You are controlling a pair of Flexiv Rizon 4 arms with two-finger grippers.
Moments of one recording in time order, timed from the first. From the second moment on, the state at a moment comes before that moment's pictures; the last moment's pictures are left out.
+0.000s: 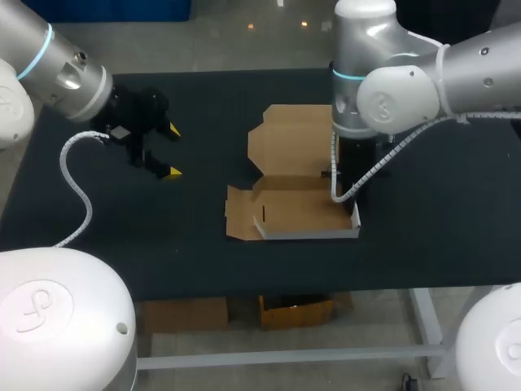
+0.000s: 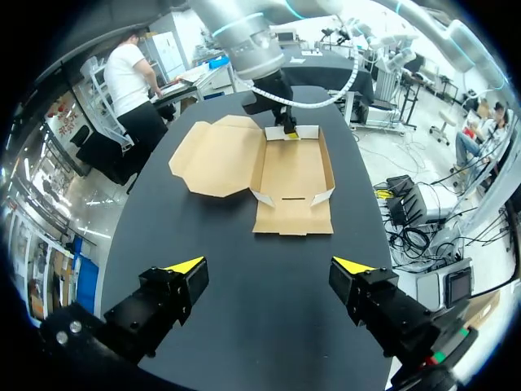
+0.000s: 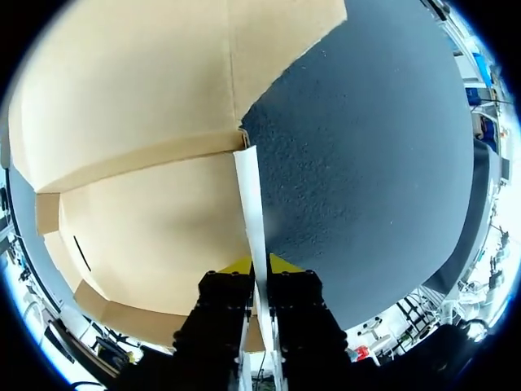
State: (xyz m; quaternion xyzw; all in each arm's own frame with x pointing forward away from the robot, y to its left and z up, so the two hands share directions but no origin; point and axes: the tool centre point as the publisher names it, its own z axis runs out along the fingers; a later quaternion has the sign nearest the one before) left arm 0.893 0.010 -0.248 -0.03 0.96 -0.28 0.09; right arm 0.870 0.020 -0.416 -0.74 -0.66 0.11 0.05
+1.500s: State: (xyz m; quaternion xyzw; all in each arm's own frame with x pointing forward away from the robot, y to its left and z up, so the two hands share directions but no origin) left arm 0.893 0.010 -0.248 -0.03 0.96 -0.28 0.09; right arm 0.874 0.017 -0.420 -0.73 -0.68 0.03 0.00
